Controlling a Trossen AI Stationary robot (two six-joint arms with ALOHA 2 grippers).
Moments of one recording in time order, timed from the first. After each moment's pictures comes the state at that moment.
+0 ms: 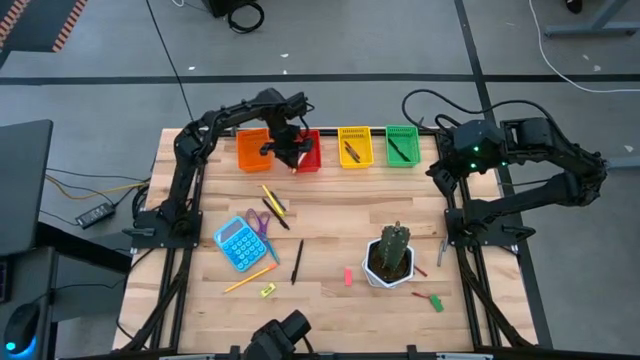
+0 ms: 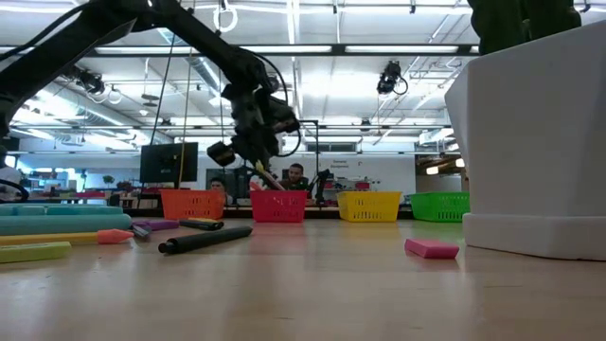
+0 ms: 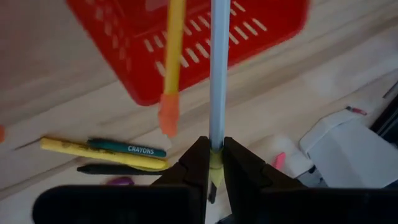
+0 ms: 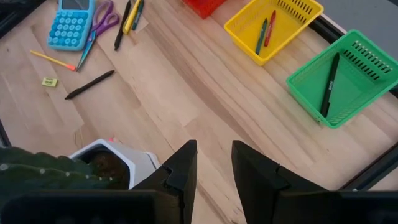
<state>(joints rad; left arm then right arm) 0.71 2.17 1.81 -1.26 0.57 -0.52 -0.13 0.96 1.46 -1.45 0.13 0.56</state>
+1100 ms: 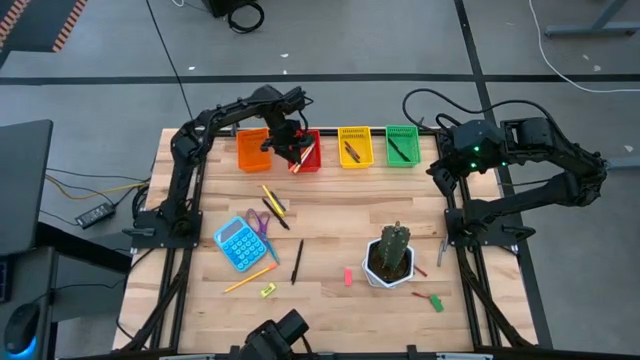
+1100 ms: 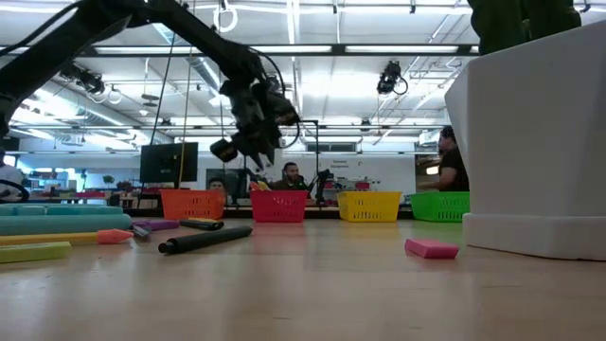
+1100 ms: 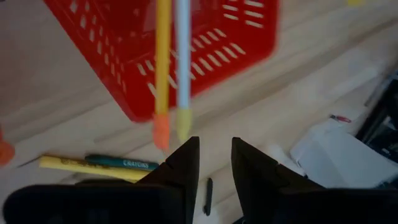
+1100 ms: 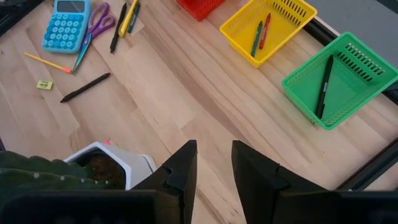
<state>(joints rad) 0.72 2.13 1.81 -1.21 0.57 -0.53 -0.13 0.96 1.46 -1.45 0.15 0.56</state>
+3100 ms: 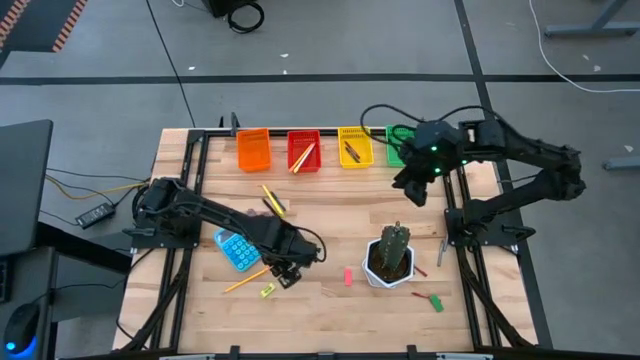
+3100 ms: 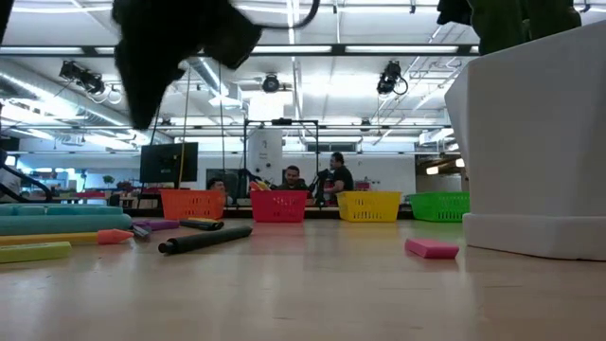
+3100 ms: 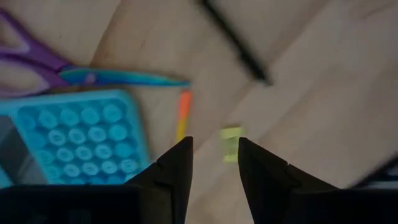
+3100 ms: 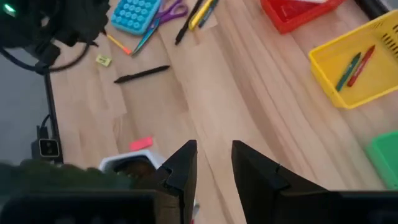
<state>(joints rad) -0.31 1.86 1.52 -1.21 0.08 -0.92 -0.12 1.16 1.46 -1.21 -0.09 0.35</state>
